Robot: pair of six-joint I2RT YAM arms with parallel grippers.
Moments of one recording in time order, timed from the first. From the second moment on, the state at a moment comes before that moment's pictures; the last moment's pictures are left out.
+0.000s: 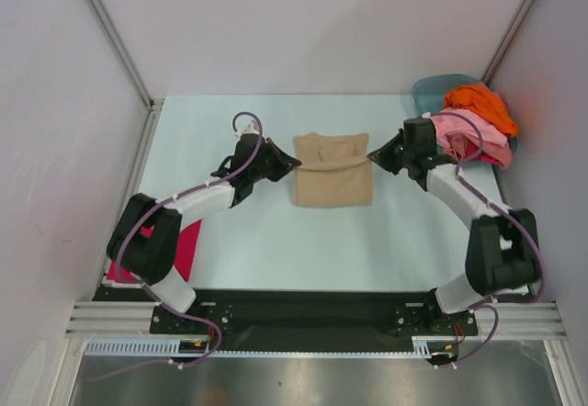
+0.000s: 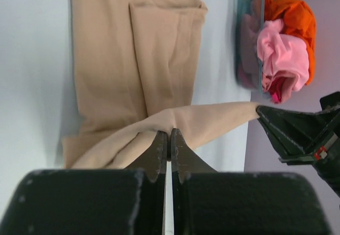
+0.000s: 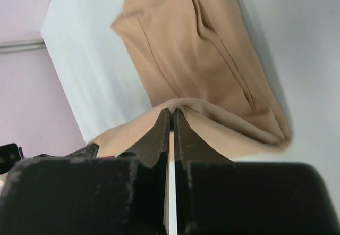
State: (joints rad) left arm -0.52 1.58 0.92 0.20 0.10 -1.04; right arm 0.21 1.46 1.01 -0.19 -0.10 0.98
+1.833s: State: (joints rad) left arm -0.29 2.40 1.75 0.20 0.35 -1.09; right arm 0.04 2.37 1.77 -0.03 -0.45 0.97
